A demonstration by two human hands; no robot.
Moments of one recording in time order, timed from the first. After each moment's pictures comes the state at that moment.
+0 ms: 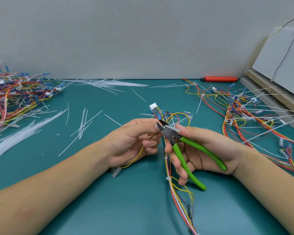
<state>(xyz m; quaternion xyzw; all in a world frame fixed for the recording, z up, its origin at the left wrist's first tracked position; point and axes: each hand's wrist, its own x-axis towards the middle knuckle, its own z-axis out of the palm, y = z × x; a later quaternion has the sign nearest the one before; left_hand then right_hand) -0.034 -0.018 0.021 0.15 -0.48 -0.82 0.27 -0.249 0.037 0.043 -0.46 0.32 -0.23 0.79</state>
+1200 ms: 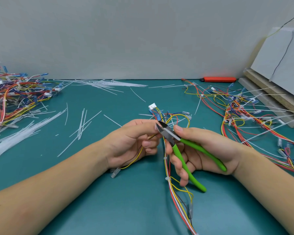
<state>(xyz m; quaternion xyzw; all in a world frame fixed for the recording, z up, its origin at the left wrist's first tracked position) -0.036 -0.014 0.024 0.15 -0.50 -0.81 0.26 -0.249 0.038 0.045 -0.48 0.33 -0.23 0.78</state>
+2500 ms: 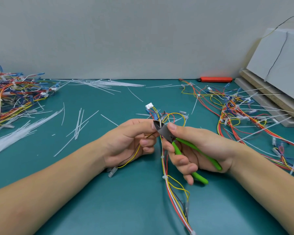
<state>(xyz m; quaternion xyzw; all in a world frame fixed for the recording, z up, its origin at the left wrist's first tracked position) -0.035 -0.016 0.023 0.15 -0.51 -0.81 0.26 -0.244 0.038 0.047 -0.49 0.34 -0.21 0.77</state>
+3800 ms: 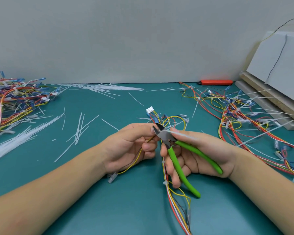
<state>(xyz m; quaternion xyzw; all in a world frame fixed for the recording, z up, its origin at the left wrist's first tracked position) -0.033 -0.018 0.021 0.19 -0.49 -0.81 0.27 -0.248 0.036 0.043 -0.48 0.32 -0.23 0.79</state>
